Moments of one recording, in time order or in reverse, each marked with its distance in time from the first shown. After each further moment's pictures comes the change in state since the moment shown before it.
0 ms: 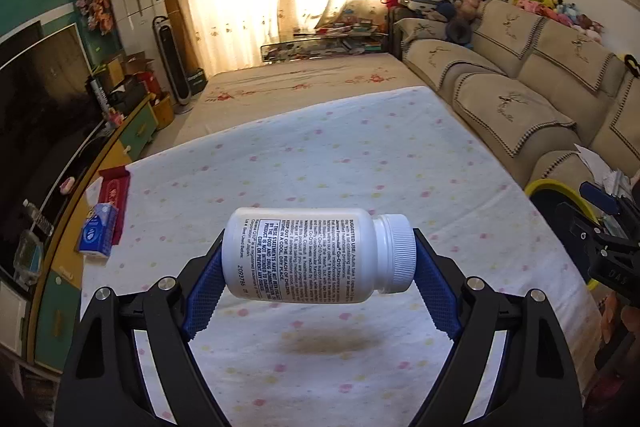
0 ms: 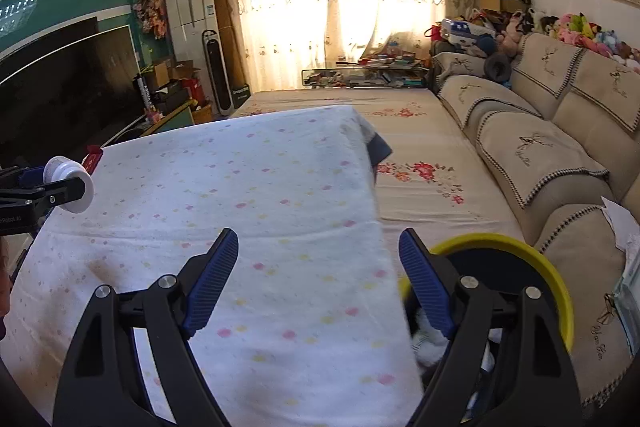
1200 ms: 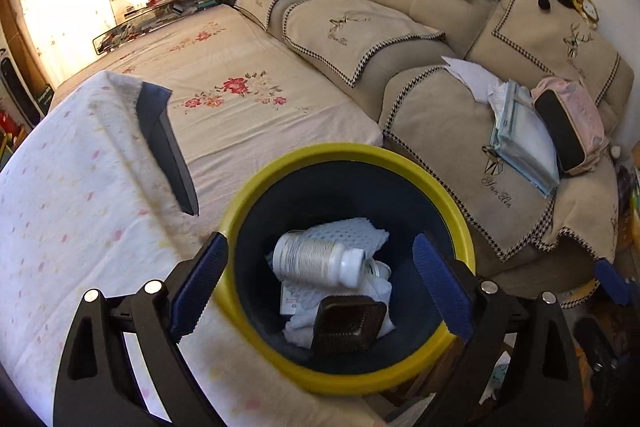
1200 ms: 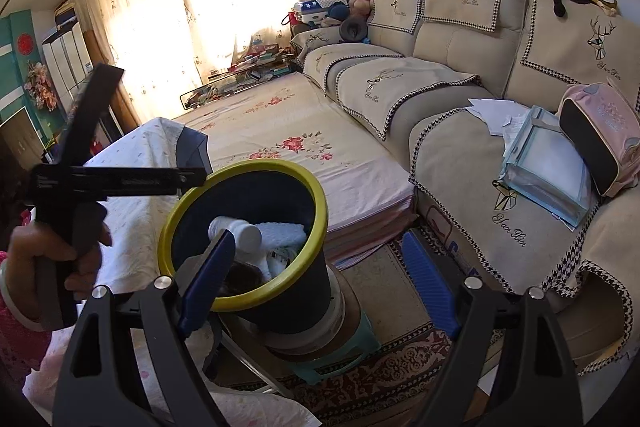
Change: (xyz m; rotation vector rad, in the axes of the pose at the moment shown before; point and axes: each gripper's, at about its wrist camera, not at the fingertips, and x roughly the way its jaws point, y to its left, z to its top) left arm 0.097 -0.335 0.033 0.258 0.207 -0.410; right arm -0.141 -0.198 -0.107 0.347 0.001 -0.290
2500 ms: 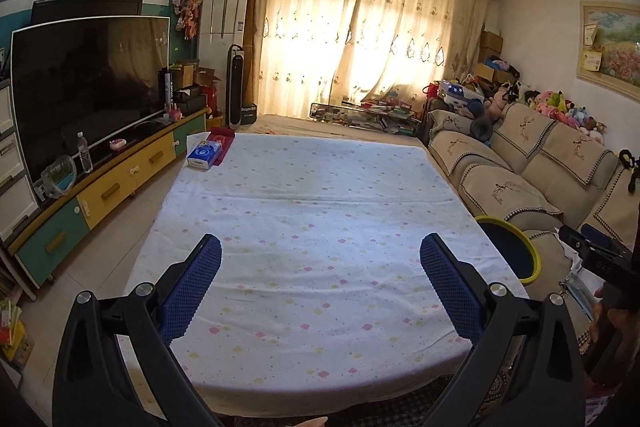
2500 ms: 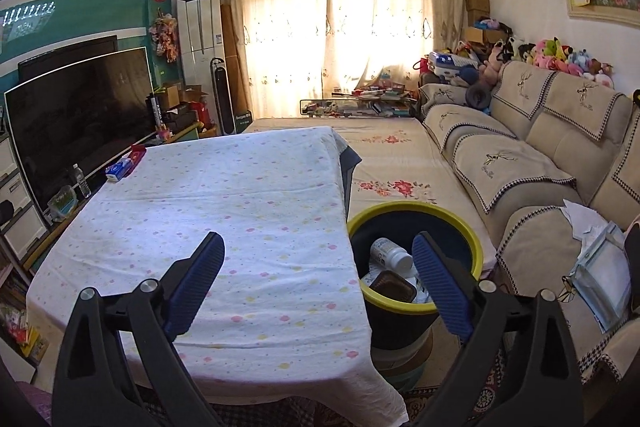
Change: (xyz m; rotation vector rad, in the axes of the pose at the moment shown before) left arm -0.384 0.118 -0.362 -0.496 -0.530 0.486; right arm -0.108 0.169 -0.024 -0.366 -0.121 0.313
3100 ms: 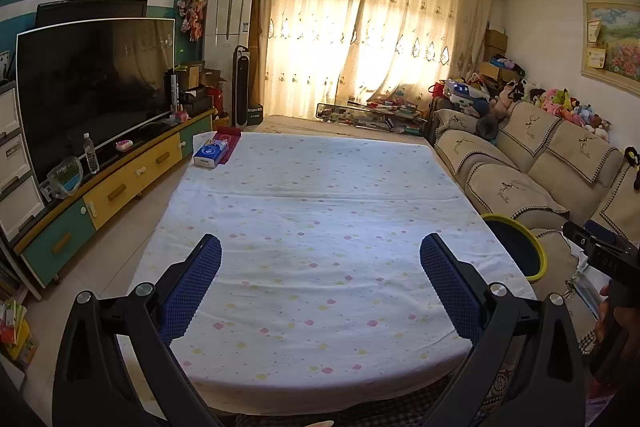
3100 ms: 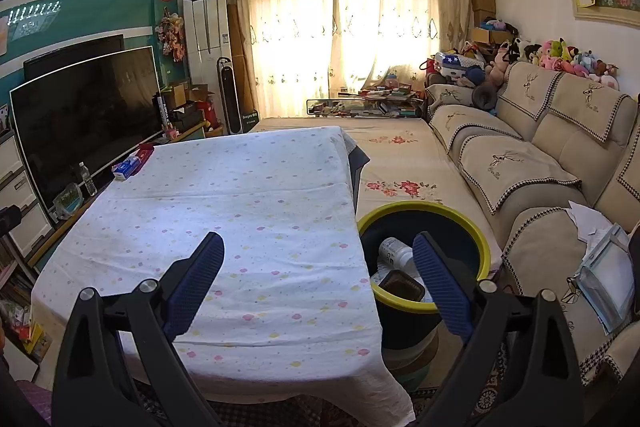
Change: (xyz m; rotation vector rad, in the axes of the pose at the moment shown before) left arm 0.003 -0.008 -0.006 0.004 -0.003 0.031; right arm -0.002 0.007 -0.001 -0.005 0.002 0.019
